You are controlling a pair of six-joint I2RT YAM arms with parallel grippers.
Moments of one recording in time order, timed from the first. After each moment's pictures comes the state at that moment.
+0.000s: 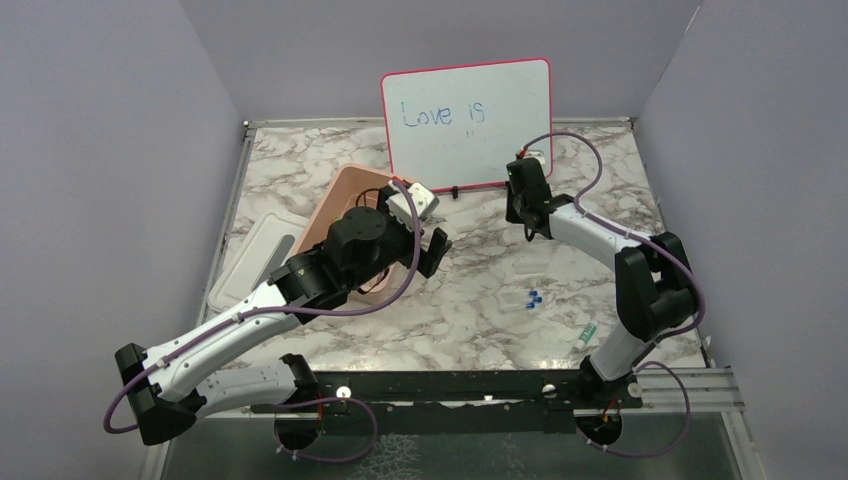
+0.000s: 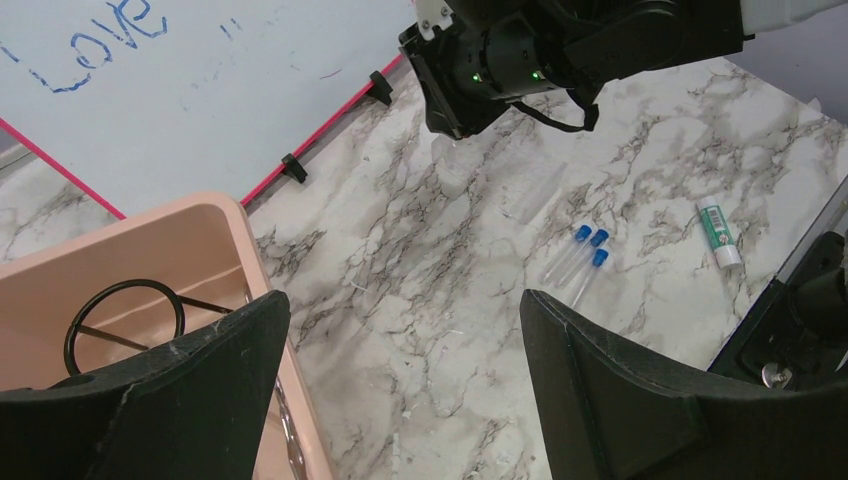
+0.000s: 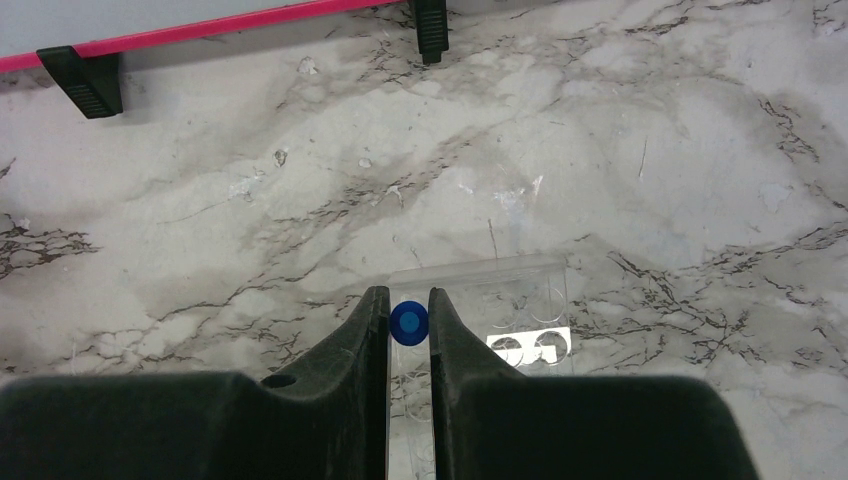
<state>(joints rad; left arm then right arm) -0.97 1.01 1.04 -0.28 -0.17 -0.05 0.42 1.68 1.09 -0.20 0.33 0.29</state>
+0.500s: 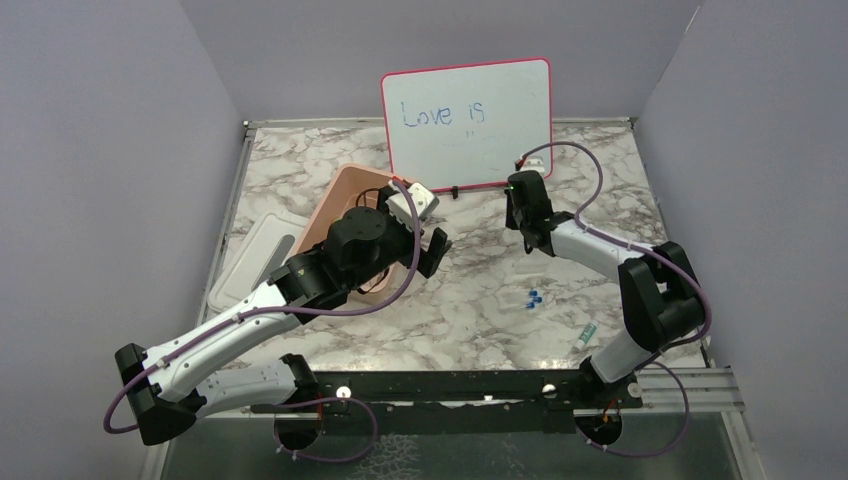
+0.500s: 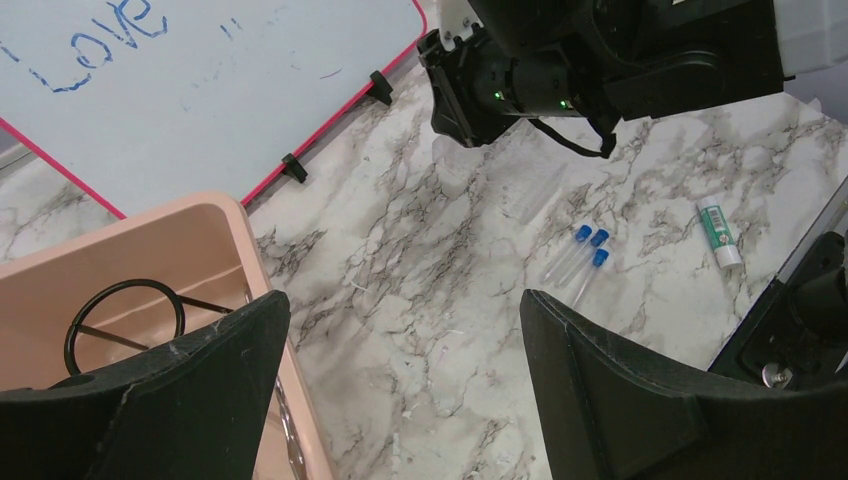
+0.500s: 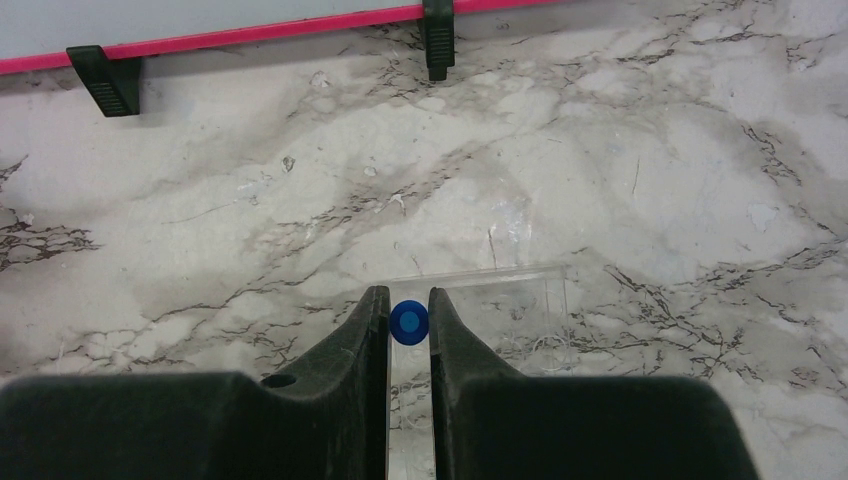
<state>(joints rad) -0.97 1.01 1.04 -0.28 -0.17 -0.05 0.45 1.62 0.95 -0.02 0.37 0.26</state>
